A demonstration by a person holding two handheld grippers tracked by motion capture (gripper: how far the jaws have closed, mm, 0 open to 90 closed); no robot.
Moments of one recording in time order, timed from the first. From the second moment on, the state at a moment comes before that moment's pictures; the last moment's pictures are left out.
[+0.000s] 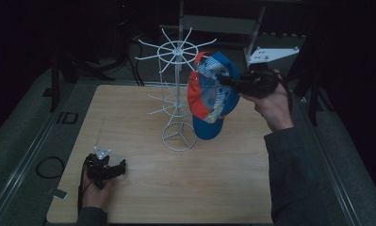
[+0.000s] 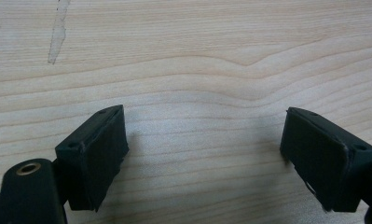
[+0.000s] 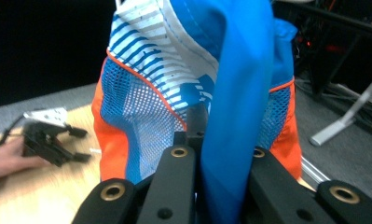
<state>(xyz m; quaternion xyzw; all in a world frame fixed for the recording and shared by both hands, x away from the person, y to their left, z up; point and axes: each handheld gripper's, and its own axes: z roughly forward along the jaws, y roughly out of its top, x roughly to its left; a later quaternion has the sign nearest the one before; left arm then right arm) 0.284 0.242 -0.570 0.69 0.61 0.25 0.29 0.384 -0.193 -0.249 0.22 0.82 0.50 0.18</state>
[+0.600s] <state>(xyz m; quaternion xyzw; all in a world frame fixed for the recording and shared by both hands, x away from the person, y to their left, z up) 0.284 0.241 -0.570 0.69 0.61 0.25 0.29 0.379 -0.186 -0.265 0.23 0.83 0.46 0.20</state>
